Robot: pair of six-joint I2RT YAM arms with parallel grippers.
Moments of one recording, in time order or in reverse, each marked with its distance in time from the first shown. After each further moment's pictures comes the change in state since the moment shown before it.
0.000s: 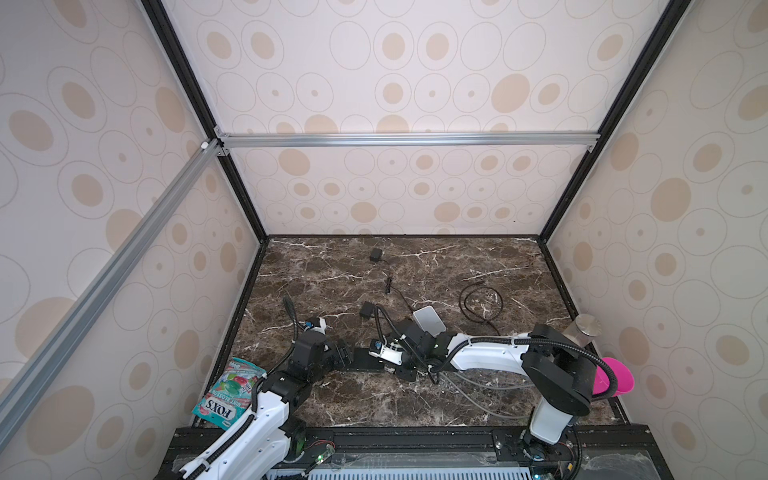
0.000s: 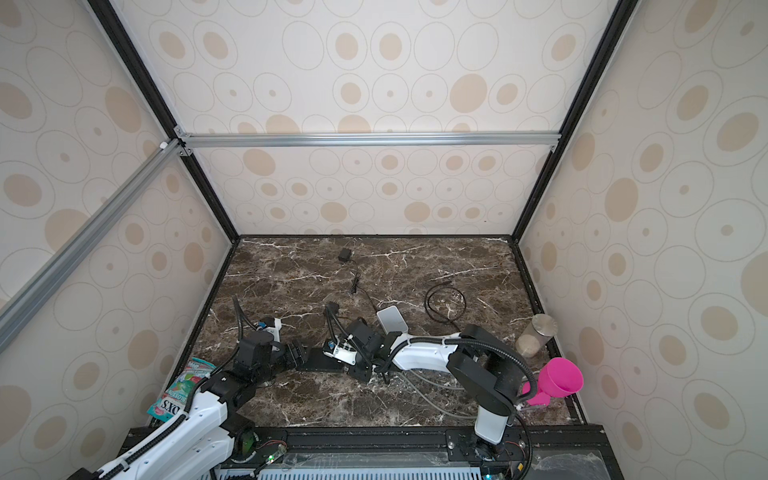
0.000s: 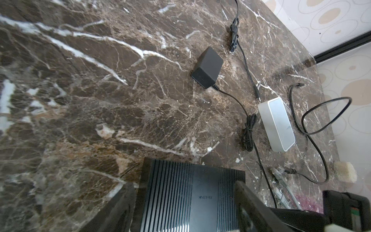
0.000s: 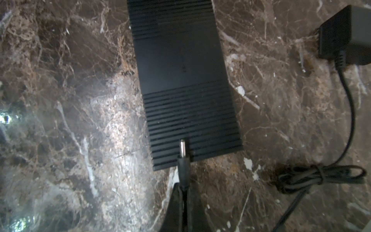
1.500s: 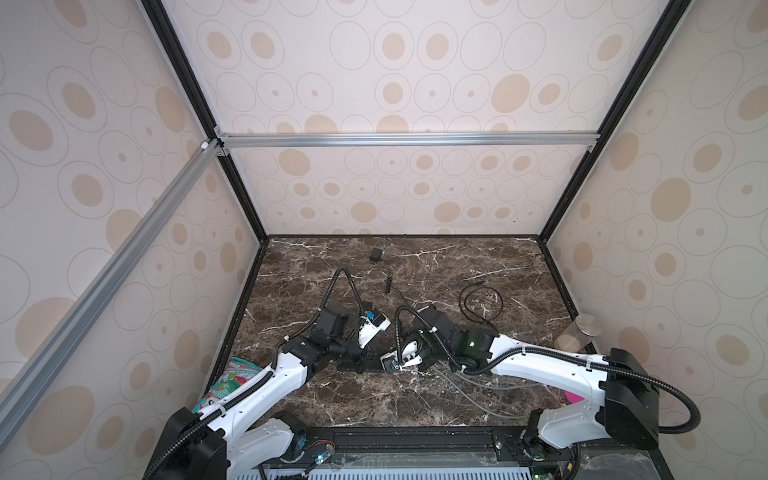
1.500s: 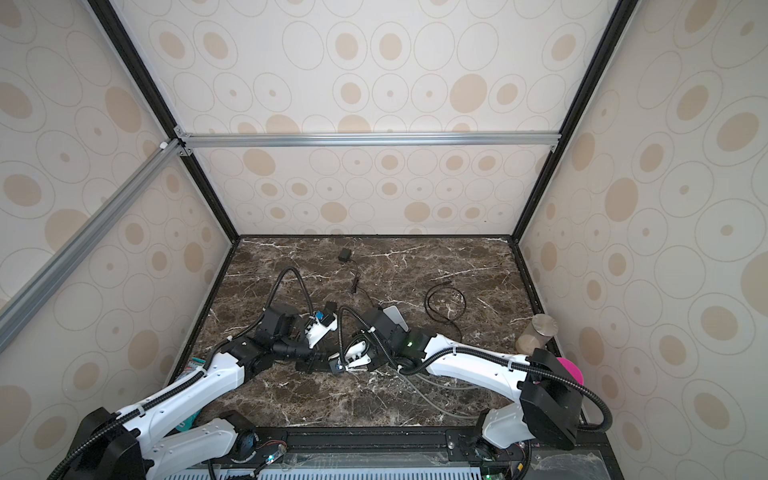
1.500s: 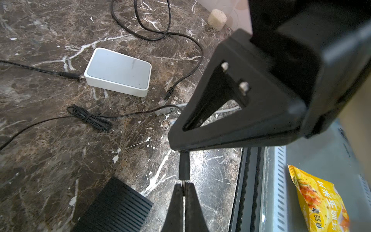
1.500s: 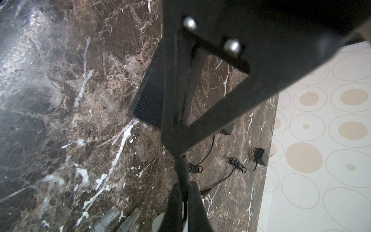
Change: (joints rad) left arm -0.138 0.313 0.321 -0.092 0.659 0.835; right arm 0.000 -0.349 -0.026 -0.098 0.111 -0.790
